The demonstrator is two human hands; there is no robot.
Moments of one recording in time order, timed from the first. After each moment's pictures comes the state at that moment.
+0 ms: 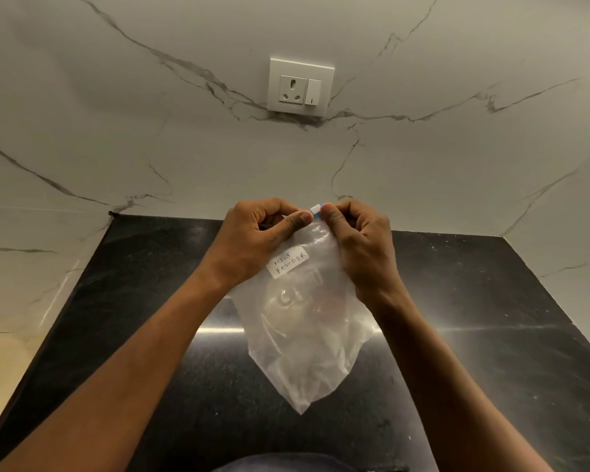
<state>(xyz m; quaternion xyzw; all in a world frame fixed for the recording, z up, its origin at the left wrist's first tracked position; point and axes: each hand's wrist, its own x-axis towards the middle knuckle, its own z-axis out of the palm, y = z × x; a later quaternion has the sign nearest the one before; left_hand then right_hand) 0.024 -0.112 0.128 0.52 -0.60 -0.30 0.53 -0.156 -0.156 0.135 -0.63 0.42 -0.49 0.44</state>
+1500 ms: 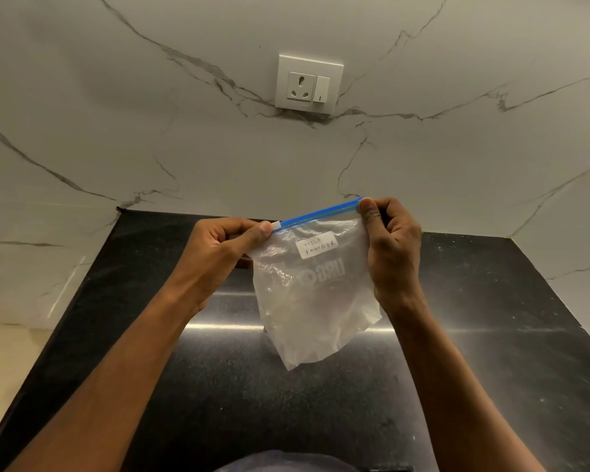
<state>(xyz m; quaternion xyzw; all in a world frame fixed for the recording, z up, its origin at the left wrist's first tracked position) 0.053 -0.076 0.116 0.51 -0.45 -0.43 0.59 -0.171 -0.163 0.128 -0.59 0.43 -0.56 0.39</state>
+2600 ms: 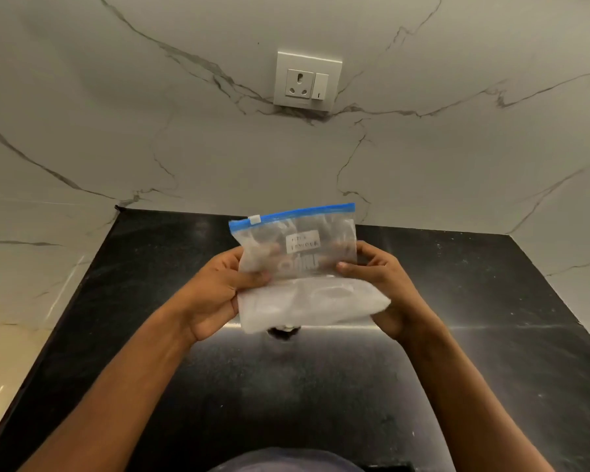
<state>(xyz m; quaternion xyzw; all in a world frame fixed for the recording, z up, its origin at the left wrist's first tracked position) 0.042 -0.057 0.087 0.43 -0.28 -0.66 0.54 -0.208 -0.144 0.094 -0.49 0.39 -0.34 0.70</state>
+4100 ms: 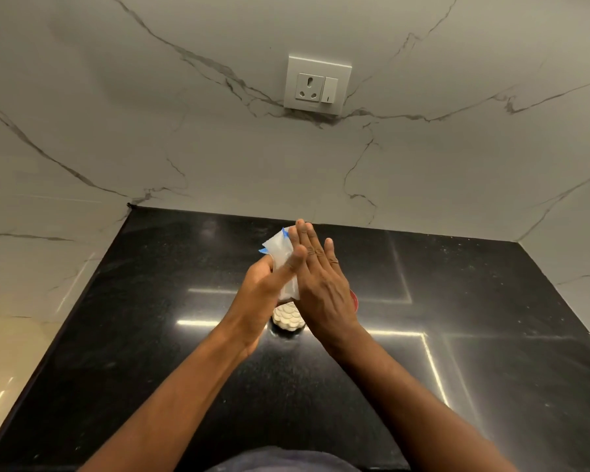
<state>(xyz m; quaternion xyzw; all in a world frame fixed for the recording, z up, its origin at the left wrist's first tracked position) -0.012 -0.059 0.071 0.48 -0.33 -0.54 0.60 -0.131 -0.125 0.038 -0.89 0.35 -0.28 -0.06</state>
